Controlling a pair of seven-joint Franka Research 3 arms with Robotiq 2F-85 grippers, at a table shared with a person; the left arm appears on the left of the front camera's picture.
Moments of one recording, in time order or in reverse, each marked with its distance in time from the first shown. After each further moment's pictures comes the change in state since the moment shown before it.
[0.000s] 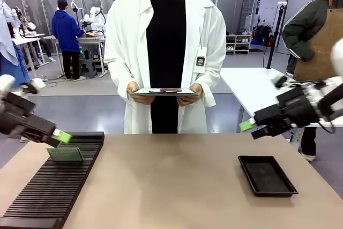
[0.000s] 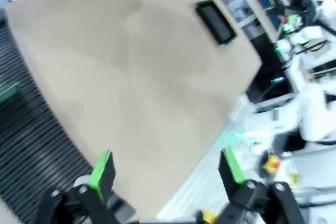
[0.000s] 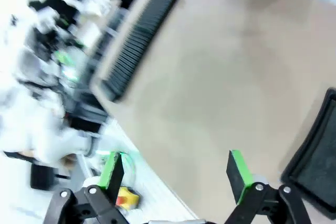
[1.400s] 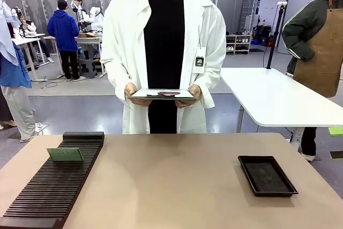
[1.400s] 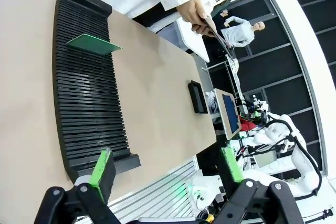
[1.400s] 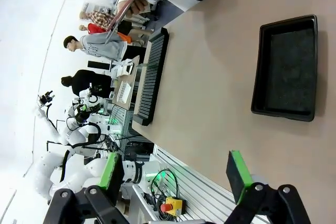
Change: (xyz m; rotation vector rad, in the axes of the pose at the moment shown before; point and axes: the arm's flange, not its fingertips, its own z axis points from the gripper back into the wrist) left arm -0.161 0.074 0.194 -0.035 -0.414 0.441; right arm -0.098 -0.072 0.139 0.062 -0.211 -0.352
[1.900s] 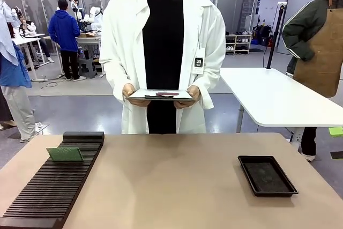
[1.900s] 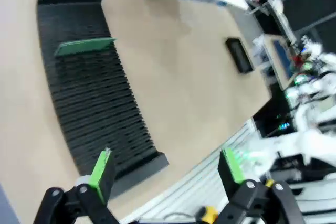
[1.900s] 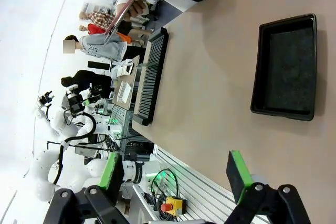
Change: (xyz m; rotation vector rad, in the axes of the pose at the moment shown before) left arm 0.037 -0.075 -0.098 0.218 0.251 -0.320; right arm 0.000 -0.001 0.000 -0.001 0.001 -0.003
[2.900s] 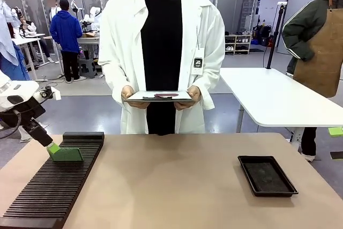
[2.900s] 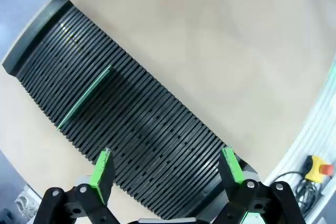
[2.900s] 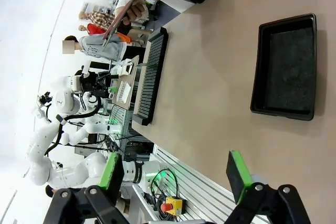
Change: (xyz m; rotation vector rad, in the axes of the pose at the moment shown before) left arm 0.085 -0.037 -0.169 0.279 0.427 -0.563; right arm 0.000 0.000 0.000 -0.002 0.001 0.000
